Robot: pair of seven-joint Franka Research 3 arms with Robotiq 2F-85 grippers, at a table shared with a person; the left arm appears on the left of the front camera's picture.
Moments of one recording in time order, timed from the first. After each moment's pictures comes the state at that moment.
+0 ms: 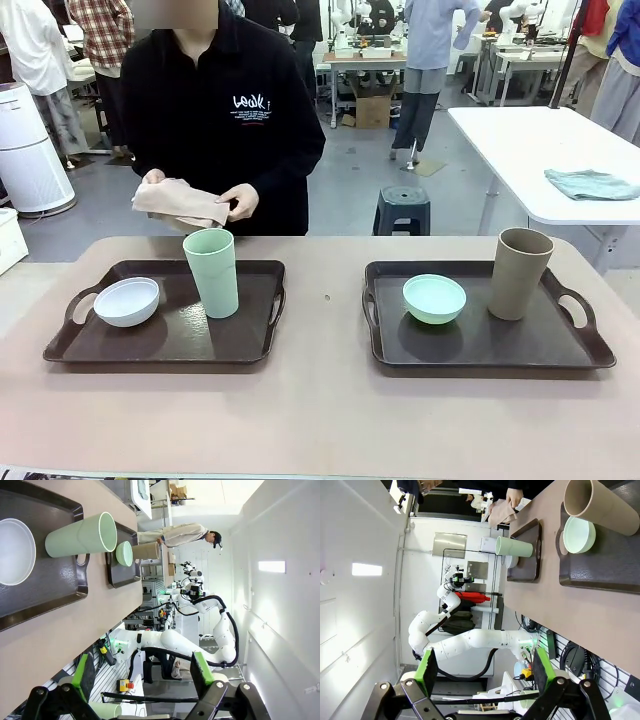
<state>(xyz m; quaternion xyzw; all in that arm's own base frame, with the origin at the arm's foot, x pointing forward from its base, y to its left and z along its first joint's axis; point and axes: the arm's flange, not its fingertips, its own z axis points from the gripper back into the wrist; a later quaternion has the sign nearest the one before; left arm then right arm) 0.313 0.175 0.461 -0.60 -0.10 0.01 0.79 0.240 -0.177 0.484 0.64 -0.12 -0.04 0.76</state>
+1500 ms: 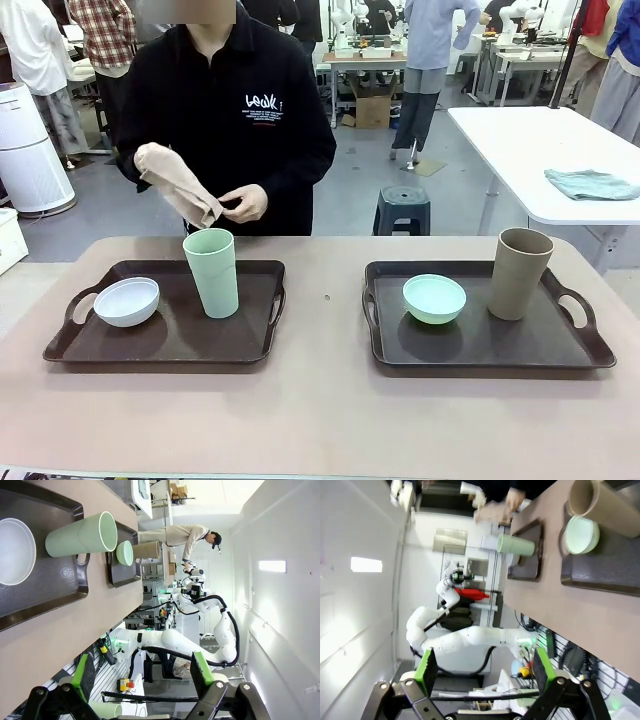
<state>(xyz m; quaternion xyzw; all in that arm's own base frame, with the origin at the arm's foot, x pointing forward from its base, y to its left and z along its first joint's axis) 0.314 0.173 0.462 -0.60 -0.10 0.01 0.79 0.241 -0.171 0.486 0.64 -0.12 -0.01 0.76</state>
